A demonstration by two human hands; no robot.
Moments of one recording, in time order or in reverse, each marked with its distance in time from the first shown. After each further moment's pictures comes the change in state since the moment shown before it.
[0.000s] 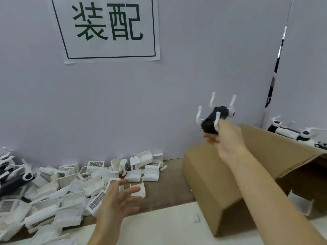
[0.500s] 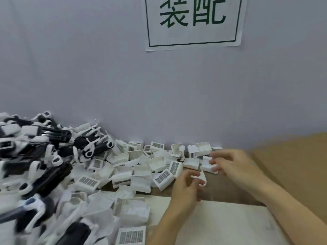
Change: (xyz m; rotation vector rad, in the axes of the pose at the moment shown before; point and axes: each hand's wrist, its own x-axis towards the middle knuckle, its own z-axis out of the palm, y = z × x) left_hand 0.002 -0.010 -0.002 0.311 0.005 0.012; right_hand -0.078 0.090 0.071 -0.708 -0.575 -0.062
